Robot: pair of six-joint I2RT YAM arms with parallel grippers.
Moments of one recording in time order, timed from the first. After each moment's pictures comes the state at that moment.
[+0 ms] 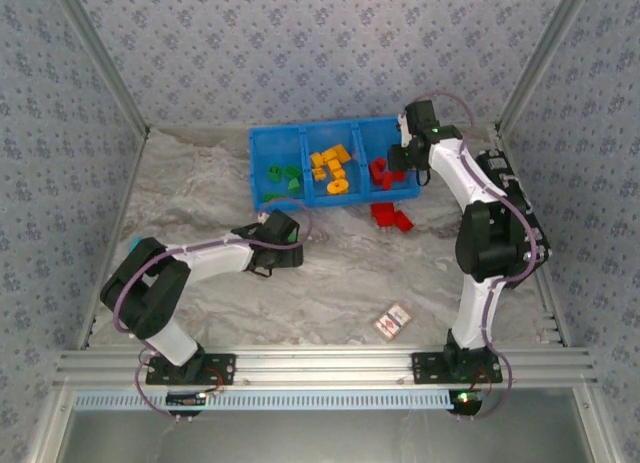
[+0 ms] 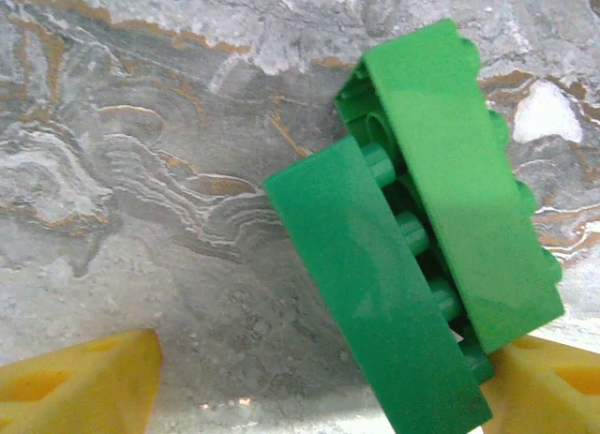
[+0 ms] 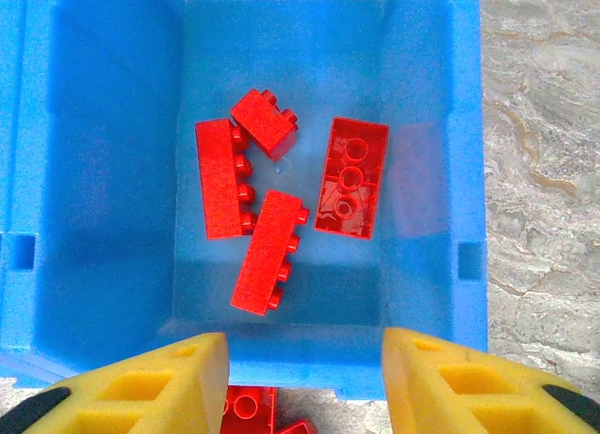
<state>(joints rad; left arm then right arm) -0.71 1.60 0.82 -0.34 -0.19 -0.67 0.19 1.96 1.75 -0.79 0.01 0.05</state>
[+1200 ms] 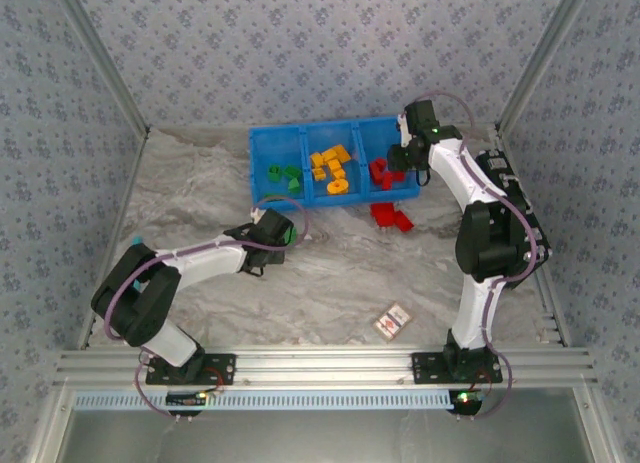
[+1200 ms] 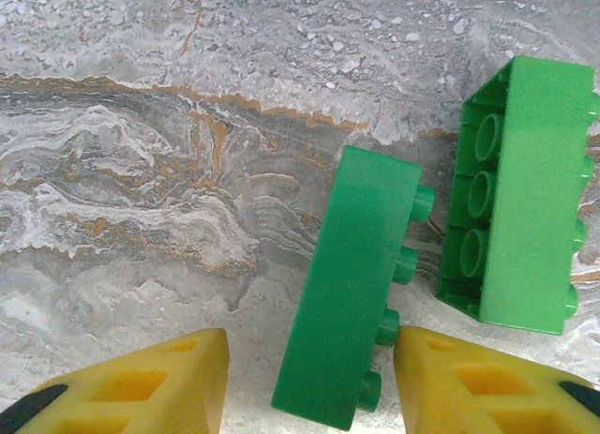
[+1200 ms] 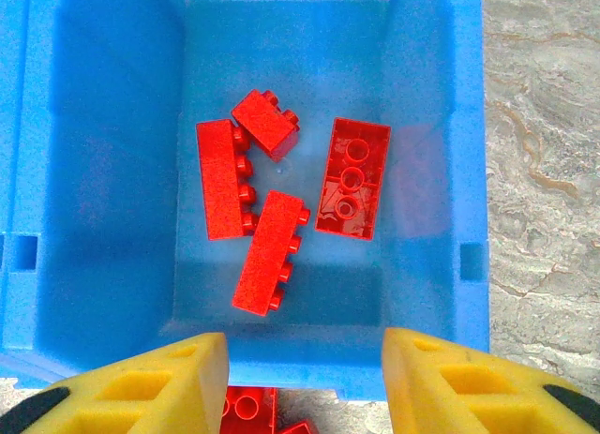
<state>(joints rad) -0.69 1.55 0.79 -0.35 -0.33 -0.57 0.19 1.96 1.75 -0.79 0.01 0.05</state>
